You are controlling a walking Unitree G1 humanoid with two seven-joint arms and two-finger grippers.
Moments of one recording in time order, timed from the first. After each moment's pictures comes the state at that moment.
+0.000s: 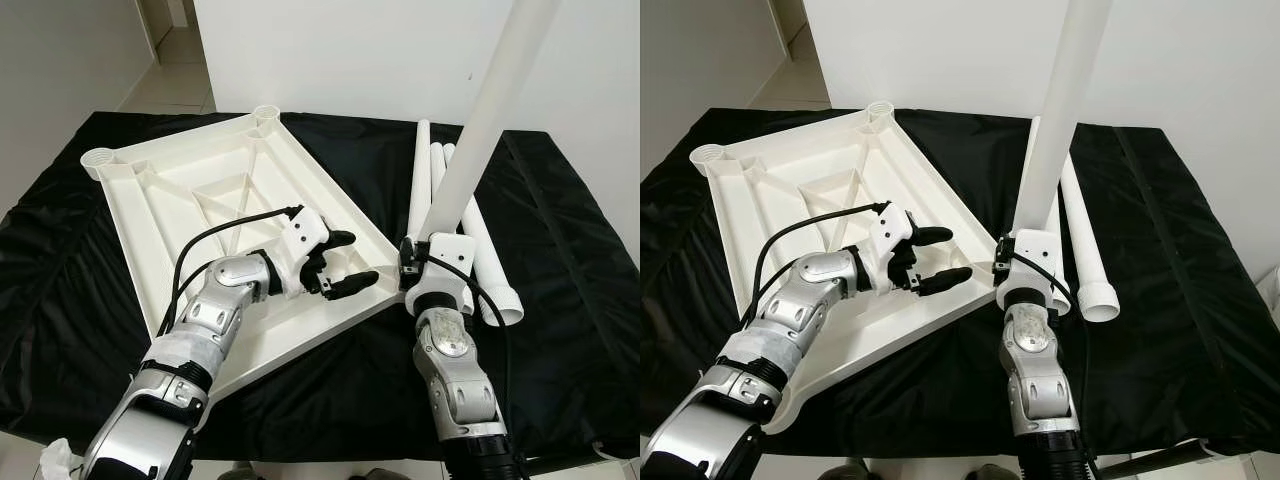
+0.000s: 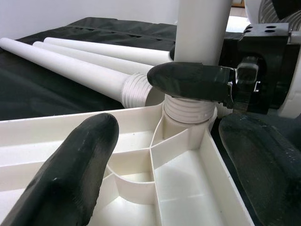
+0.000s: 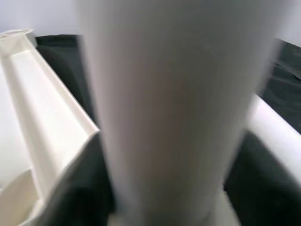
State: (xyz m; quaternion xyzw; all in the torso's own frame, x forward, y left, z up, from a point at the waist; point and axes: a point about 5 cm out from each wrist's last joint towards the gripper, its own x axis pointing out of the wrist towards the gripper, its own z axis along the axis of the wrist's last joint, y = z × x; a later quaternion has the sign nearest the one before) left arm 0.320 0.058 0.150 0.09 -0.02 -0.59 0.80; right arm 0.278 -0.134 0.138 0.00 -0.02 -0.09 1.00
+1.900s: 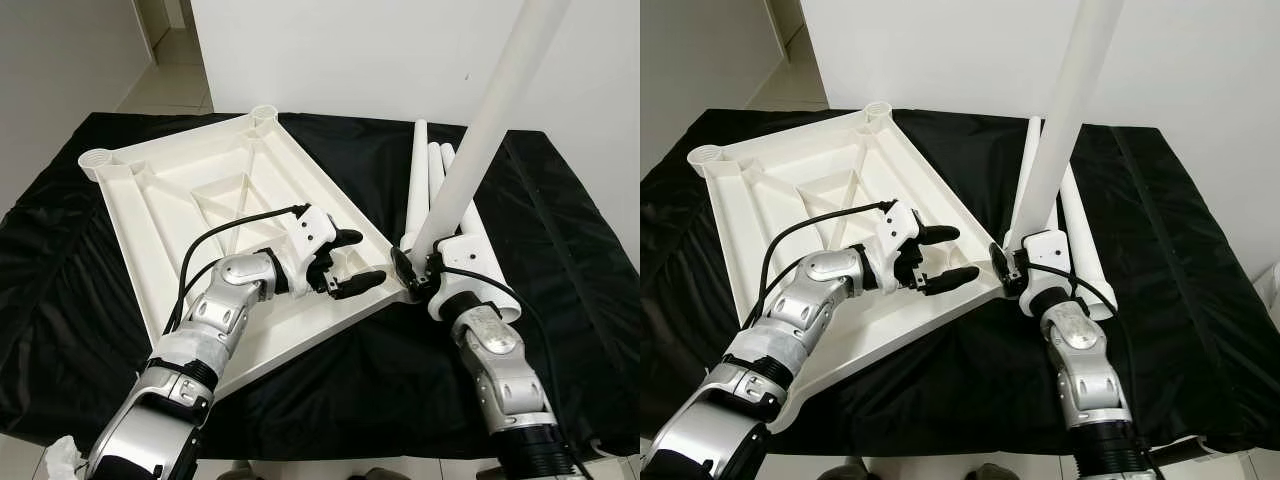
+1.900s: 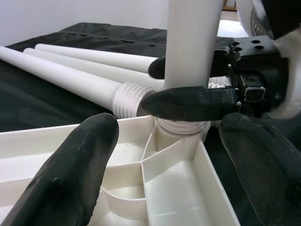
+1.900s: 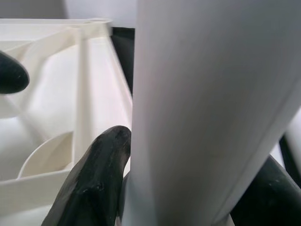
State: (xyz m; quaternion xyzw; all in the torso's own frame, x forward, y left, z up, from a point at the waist) left arm 0.320 0.051 0.153 0.08 -0.03 -0.59 0.80; right arm 0.281 -0.150 0.132 -0.05 -0.03 0.09 0.99
